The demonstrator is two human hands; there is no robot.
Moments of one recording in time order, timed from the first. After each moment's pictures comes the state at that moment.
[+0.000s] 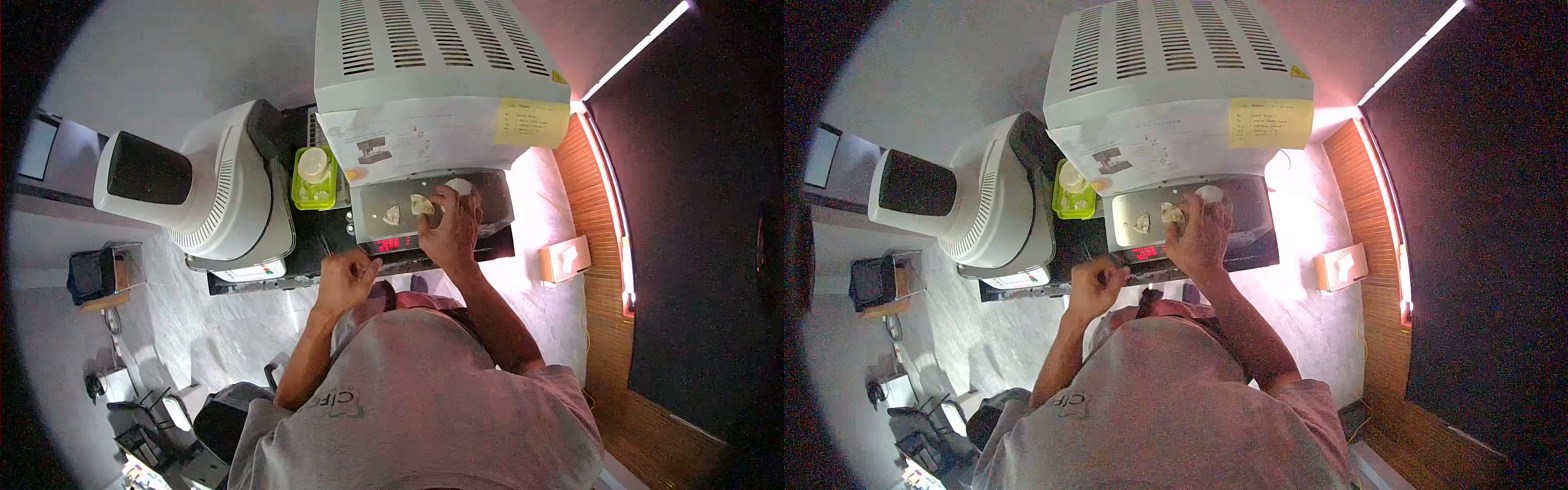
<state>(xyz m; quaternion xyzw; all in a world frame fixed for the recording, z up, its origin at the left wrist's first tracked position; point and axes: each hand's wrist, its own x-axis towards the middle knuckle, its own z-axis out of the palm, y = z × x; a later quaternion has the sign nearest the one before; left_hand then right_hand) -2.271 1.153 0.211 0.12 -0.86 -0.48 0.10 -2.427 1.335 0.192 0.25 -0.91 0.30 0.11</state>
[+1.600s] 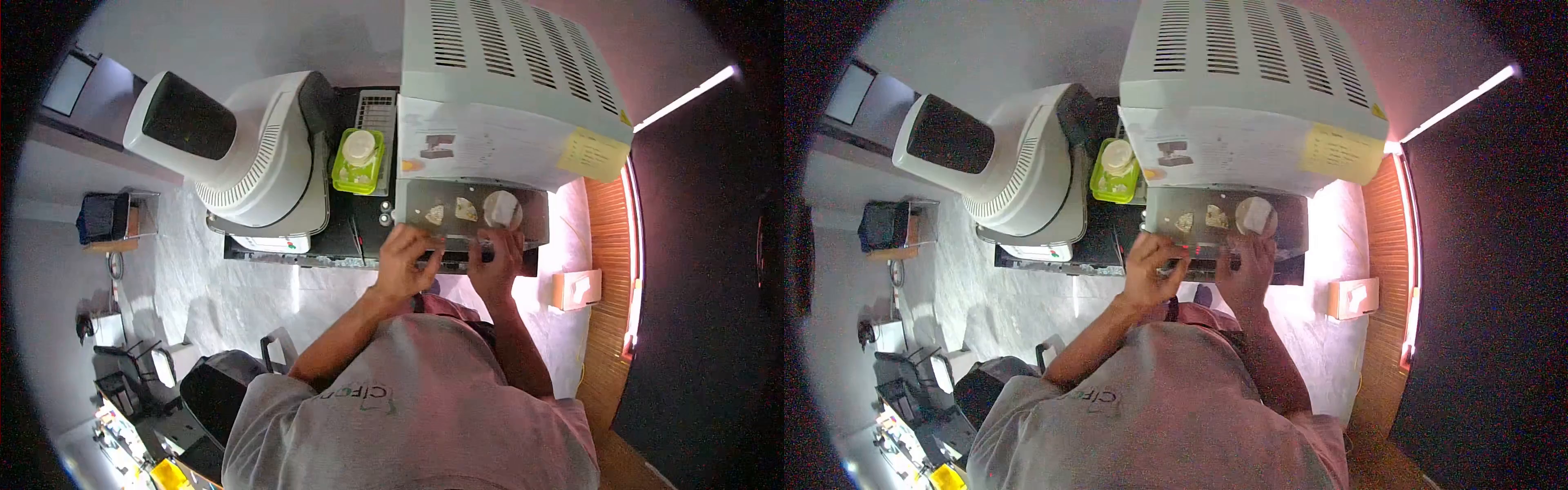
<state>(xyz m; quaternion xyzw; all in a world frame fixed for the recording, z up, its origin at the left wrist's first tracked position) -2.305 1.185 0.199 0.02 -0.85 -0.40 0.33 -2.407 1.367 0.185 0.32 -0.85 0.37 0.17</state>
